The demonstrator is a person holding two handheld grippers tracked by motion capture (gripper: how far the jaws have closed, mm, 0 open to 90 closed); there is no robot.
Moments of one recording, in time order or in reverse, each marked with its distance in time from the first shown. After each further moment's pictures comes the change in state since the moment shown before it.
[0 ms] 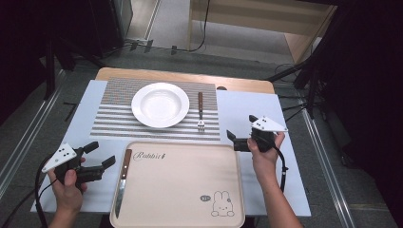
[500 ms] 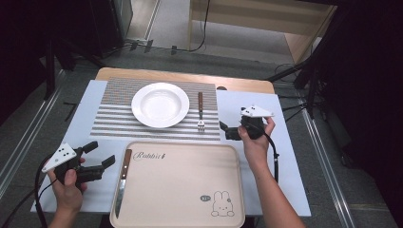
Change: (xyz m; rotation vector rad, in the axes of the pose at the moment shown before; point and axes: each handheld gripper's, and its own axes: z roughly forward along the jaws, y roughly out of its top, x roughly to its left) left arm 0.000 0.000 0.000 -0.004 0.010 -0.002; right arm -0.005 0.018 0.042 0.072 0.005 0.014
